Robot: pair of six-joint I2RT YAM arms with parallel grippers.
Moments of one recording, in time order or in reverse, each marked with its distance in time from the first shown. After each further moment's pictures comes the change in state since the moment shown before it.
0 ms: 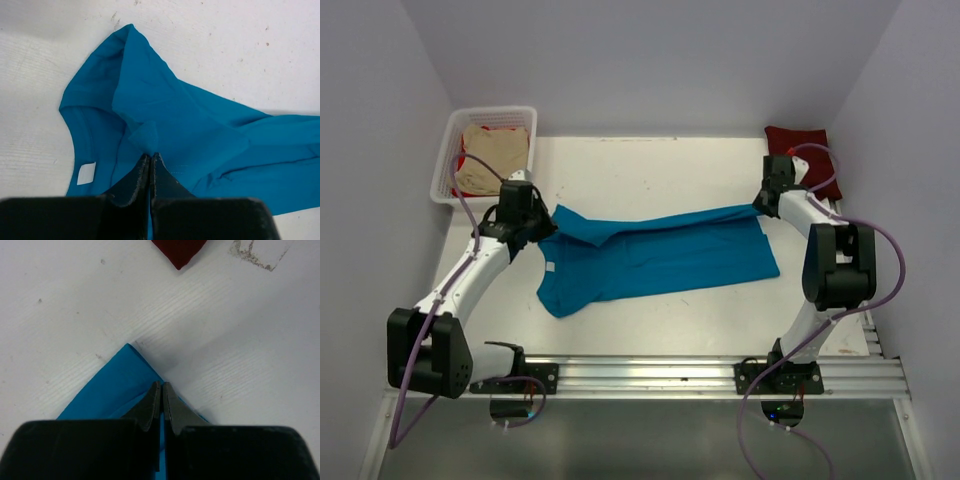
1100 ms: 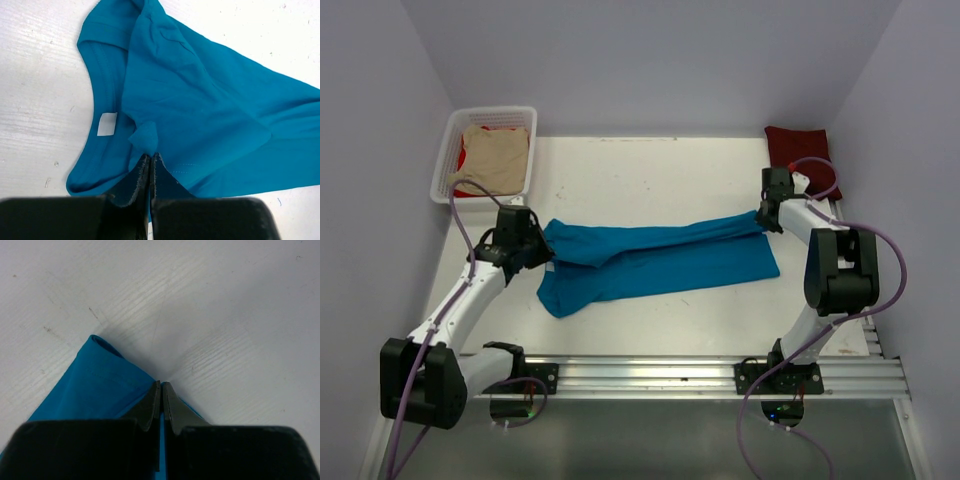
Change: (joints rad) left arm 0.000 -0.159 -0.164 -0.097 0.021 0.000; right arm 0.000 -0.039 -0.098 -0.056 0.044 0.019
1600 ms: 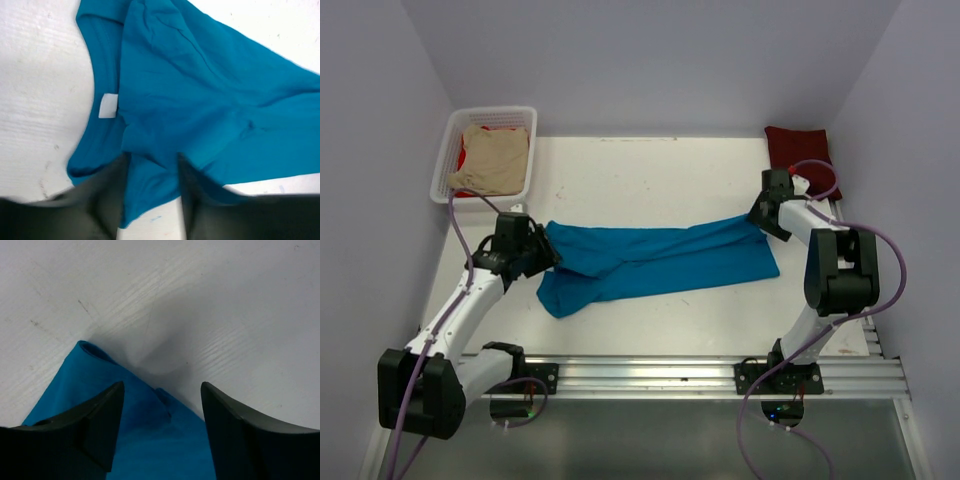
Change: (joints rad) left arm 0.000 -0.056 -0.040 -0.035 0.025 -0.002; right arm 0.000 0.000 -0.013 -0.011 0.002 0.010
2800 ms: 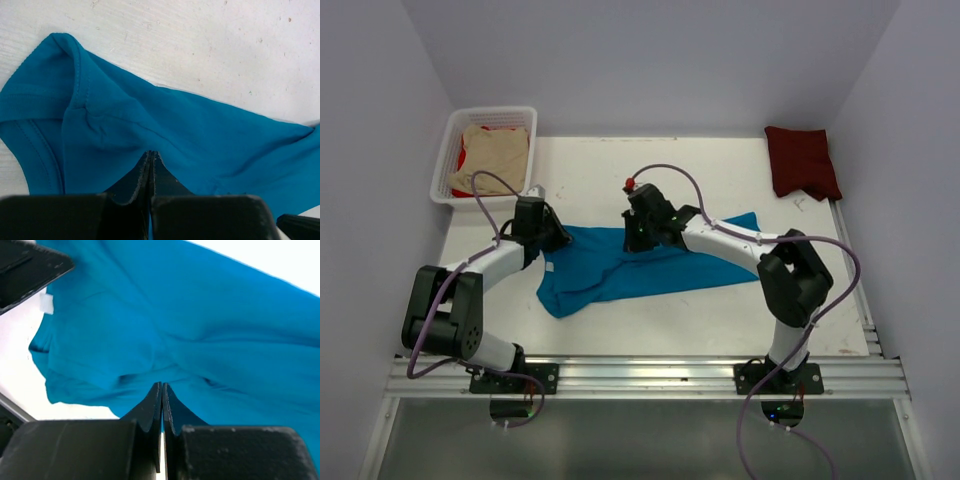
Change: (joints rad) left arm 0.000 0.412 0.025 0.499 0.075 -0.050; right arm 0.748 0.066 0.226 0.014 -0.432 -0.011
